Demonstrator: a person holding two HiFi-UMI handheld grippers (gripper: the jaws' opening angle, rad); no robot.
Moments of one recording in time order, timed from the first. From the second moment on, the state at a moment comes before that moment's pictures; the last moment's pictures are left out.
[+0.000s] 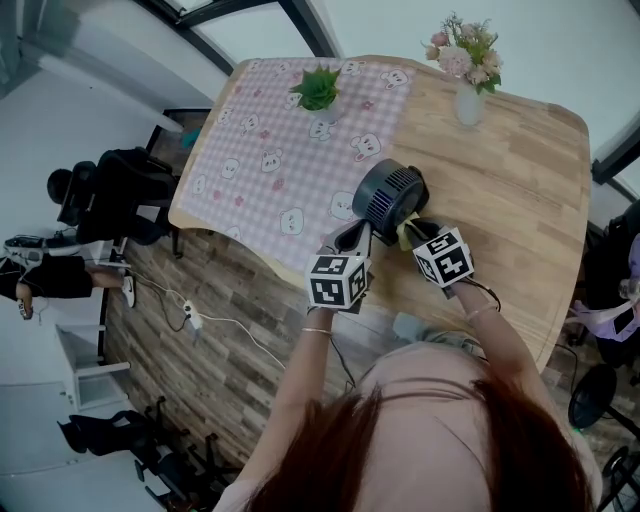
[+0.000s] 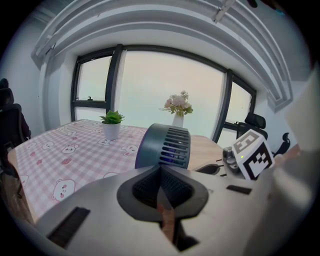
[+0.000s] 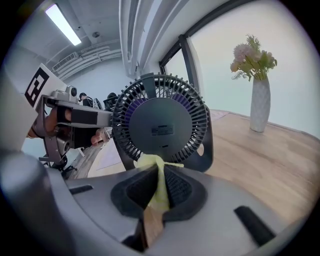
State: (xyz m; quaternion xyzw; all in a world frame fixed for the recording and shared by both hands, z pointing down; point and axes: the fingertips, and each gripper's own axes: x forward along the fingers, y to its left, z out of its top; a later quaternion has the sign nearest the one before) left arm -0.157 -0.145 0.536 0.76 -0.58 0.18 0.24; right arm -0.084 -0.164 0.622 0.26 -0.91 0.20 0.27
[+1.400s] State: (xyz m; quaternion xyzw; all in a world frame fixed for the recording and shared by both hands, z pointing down) left arm -0.157 -0.146 0.537 0.76 -0.57 0.19 0.23; right arm -0.054 -0.215 0.632 0.31 -0.89 0.23 0.27
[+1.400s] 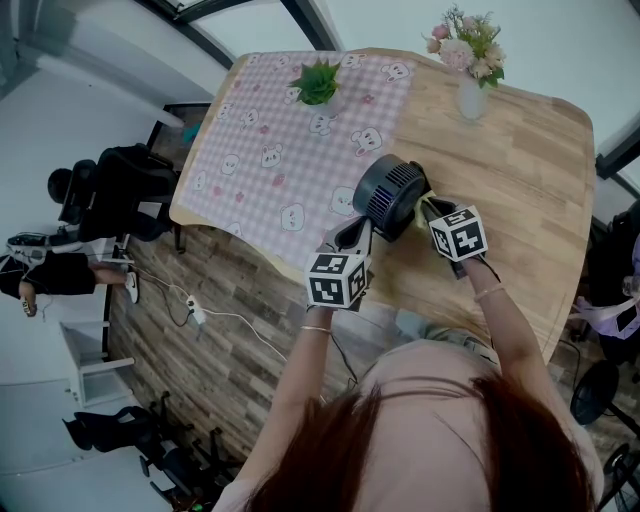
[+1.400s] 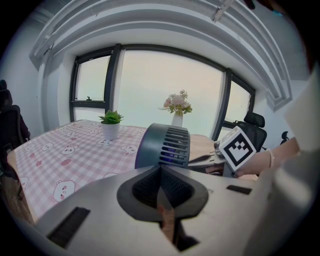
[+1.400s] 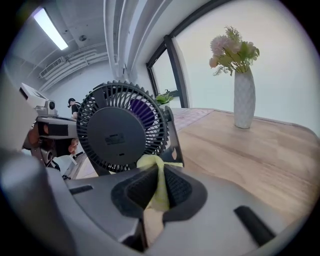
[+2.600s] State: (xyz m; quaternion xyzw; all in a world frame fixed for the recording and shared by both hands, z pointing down) left arm -0.158 -0.146 0.537 0.76 -0.57 0.18 0.24; right arm -0.022 -0.254 0.612 0.37 -0.86 0.32 0.15
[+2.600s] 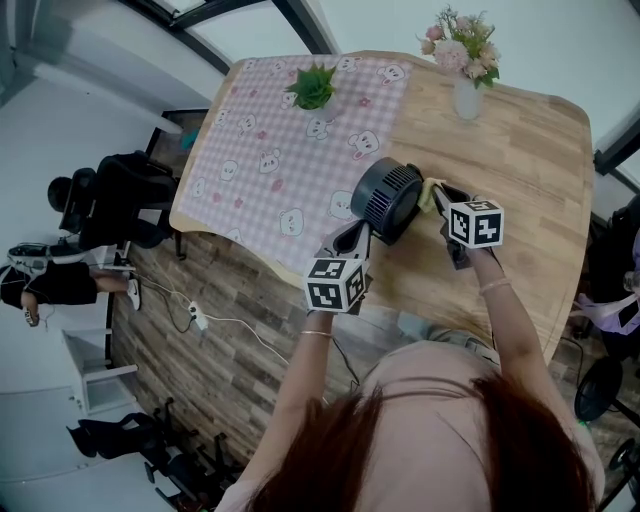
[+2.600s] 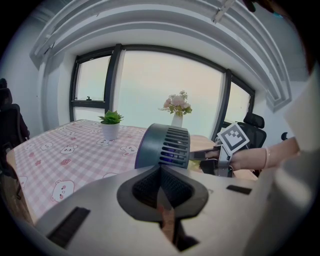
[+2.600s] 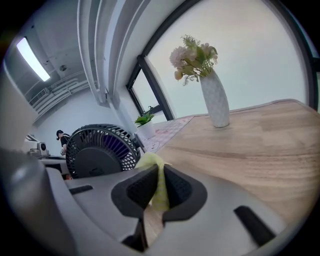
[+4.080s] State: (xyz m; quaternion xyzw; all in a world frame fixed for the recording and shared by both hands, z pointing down) left arm -0.139 -0.117 0.479 0.77 -0.61 0.12 0.17; right arm 0.011 -0.191 0.515 0.38 -0.90 0.20 0.10
